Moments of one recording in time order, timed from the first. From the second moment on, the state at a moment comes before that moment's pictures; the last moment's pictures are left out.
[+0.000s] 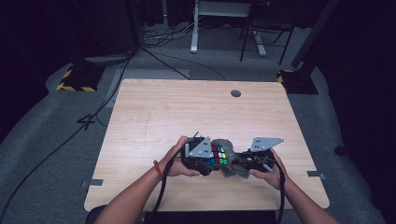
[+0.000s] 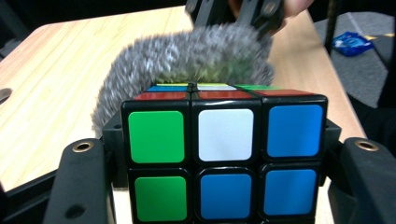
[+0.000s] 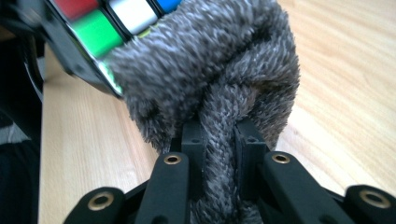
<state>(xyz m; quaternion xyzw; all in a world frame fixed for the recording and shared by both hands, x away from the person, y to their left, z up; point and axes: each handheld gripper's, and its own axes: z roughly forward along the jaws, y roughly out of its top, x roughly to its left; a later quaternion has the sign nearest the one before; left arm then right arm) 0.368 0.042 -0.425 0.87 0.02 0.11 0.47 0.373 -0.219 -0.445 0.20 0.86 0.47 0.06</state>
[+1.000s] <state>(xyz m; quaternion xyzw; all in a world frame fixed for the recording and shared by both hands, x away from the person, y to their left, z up) 0.371 0.040 -0.430 0.88 0.03 0.09 0.47 0.370 -0.210 -0.447 0.17 0.87 0.47 0.03</state>
